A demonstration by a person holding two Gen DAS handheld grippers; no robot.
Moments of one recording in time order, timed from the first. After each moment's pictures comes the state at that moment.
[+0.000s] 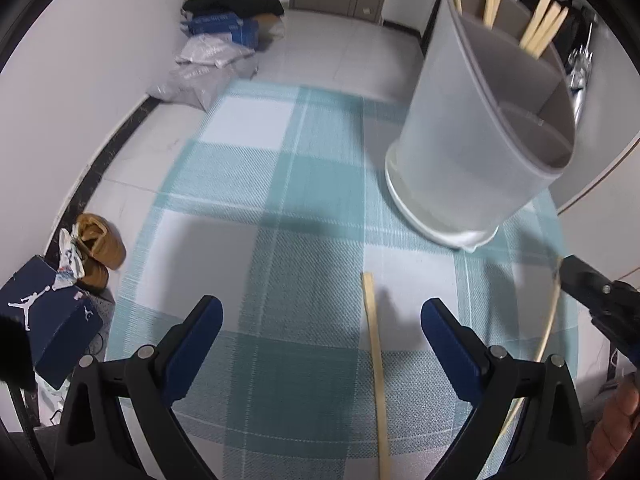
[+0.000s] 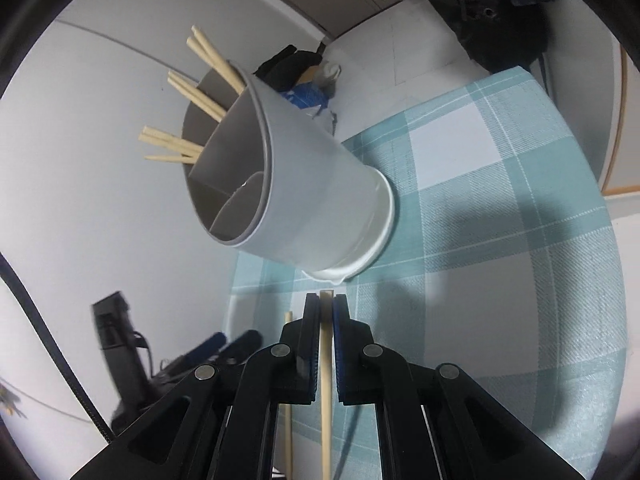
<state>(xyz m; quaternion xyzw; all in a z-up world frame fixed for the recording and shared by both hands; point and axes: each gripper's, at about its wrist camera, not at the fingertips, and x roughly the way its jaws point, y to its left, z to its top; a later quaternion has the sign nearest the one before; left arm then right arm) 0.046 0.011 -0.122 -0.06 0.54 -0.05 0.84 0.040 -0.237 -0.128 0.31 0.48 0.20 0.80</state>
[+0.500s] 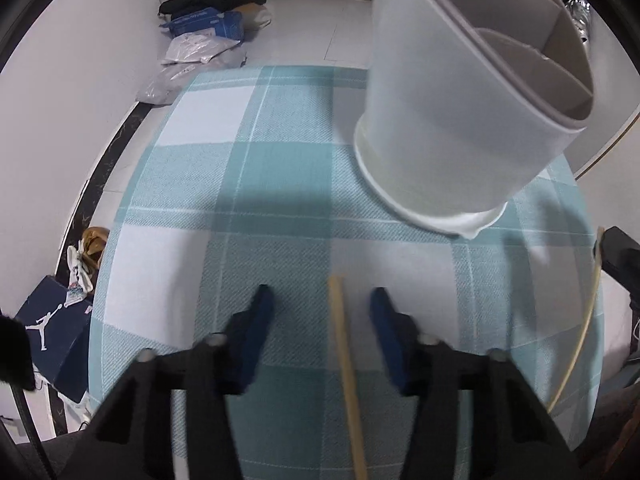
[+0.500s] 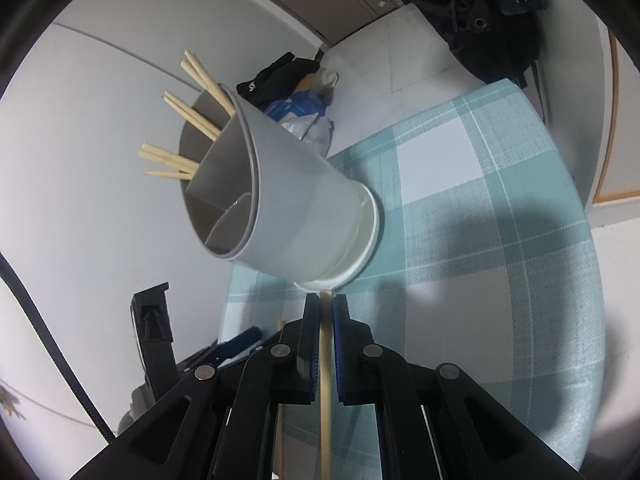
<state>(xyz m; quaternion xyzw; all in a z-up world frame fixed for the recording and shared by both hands) 0.051 -0.023 -0.131 0.00 0.55 -0.05 0.83 0.040 -0.250 -0.124 0.30 0.47 0.19 0.81</state>
